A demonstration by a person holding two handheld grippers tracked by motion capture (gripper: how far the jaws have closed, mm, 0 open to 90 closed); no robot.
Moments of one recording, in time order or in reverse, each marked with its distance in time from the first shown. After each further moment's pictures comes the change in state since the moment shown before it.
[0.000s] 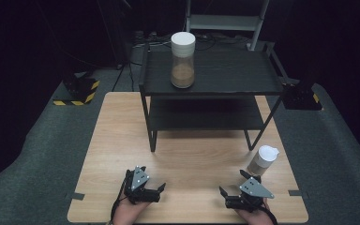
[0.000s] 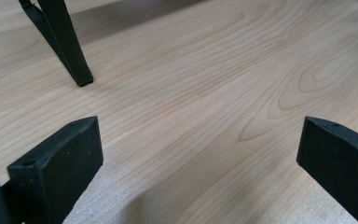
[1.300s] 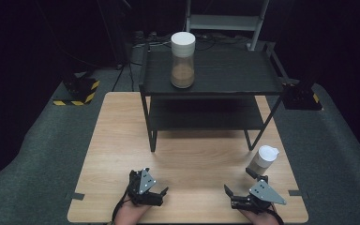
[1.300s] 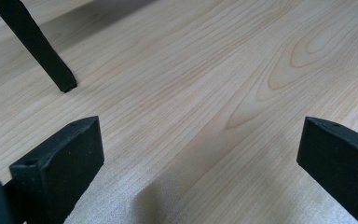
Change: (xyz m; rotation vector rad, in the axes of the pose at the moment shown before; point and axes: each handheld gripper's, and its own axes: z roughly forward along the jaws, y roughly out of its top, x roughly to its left) left arm -0.013 0.009 0.004 0.052 0.005 0.130; right arm -0.004 -0.007 -0.024 -0.145 -0.023 0.014
